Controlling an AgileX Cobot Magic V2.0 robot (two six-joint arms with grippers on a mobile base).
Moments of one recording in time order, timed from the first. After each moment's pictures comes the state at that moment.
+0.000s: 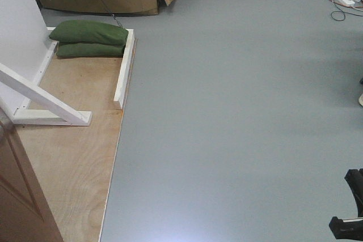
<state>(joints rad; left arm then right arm) 0.38 0.95 -1.65 -1.78 -0.82 1.85 0.05 -0.01 0.03 0.07 0.37 -0.05</state>
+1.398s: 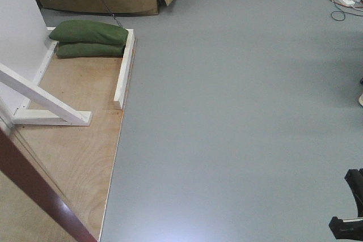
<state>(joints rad) 0.07 1.03 -1.58 -1.78 -0.51 1.72 0.05 -0.01 0.03 0.07 0.37 -0.05</state>
